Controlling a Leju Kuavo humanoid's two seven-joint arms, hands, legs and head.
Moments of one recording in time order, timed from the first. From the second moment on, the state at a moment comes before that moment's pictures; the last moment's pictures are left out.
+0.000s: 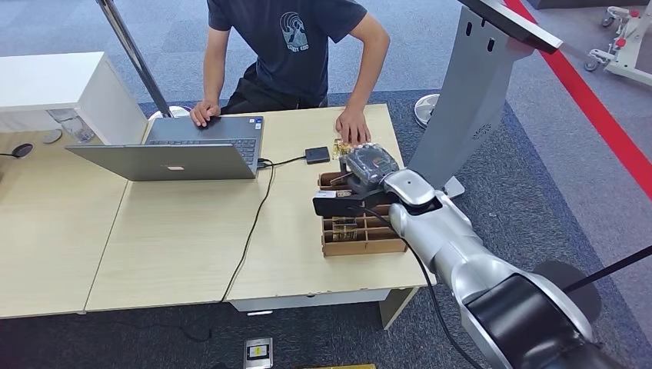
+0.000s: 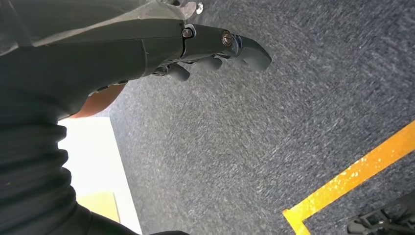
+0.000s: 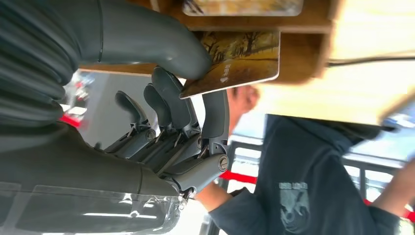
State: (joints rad) left arm -0.29 0.17 -1.48 -0.17 0.73 0.25 0.19; right arm -0.96 0.14 0.51 -0.31 0.98 -0.29 0.05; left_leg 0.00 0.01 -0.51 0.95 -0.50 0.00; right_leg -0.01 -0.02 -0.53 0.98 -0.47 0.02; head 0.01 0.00
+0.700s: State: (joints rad) left arm -0.30 0.17 -1.48 -0.17 0.73 0.23 0.19; right arm -1.27 0.21 0.37 -0.37 0.81 -0.37 -0.18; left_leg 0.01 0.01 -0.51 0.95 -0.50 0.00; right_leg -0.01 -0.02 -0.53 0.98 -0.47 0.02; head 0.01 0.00
